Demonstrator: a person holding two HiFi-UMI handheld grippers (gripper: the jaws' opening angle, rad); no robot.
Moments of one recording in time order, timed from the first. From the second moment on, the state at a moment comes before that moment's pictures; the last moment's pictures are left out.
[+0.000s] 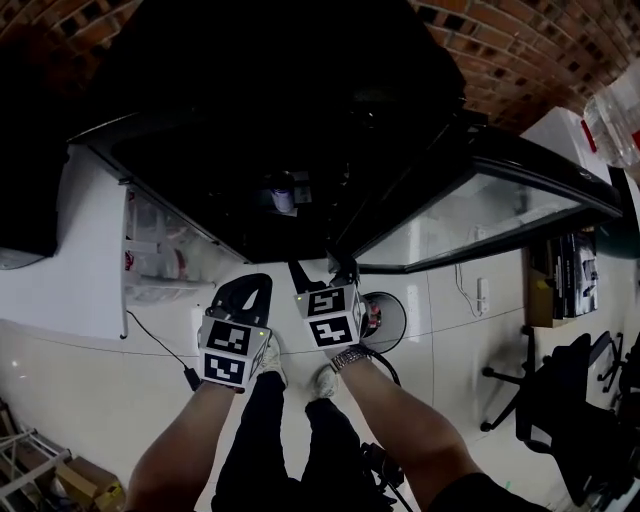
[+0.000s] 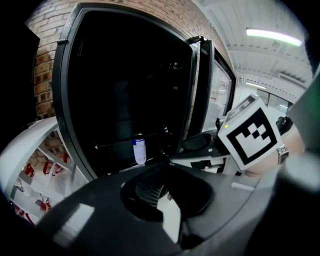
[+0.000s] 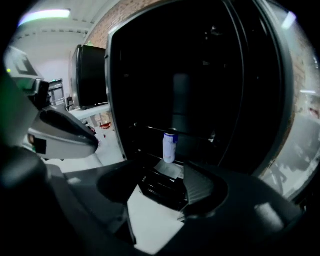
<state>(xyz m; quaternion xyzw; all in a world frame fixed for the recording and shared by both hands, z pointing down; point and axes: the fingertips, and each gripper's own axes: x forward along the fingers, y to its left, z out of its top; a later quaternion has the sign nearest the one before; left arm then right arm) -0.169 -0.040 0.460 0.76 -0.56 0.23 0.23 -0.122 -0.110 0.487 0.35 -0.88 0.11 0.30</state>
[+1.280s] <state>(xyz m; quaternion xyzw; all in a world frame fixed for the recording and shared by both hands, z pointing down) -0.233 -0.124 0.515 0.78 -0.53 0.24 0.24 -0.221 -0.245 0.585 0.37 -0.86 0.13 0.33</state>
